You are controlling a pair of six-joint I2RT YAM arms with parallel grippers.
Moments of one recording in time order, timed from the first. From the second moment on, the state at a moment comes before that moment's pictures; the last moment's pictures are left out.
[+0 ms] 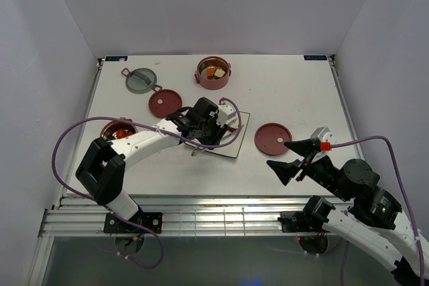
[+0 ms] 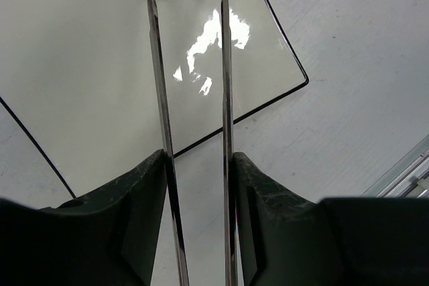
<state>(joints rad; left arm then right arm) -0.78 1.59 1.14 -0.47 0.09 0.04 0.94 0.23 0.71 -0.53 0.07 0.12</state>
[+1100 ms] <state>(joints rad) -0.78 1.61 1.24 -0.61 0.09 0.03 0.94 0.23 0.71 -0.53 0.09 0.12</state>
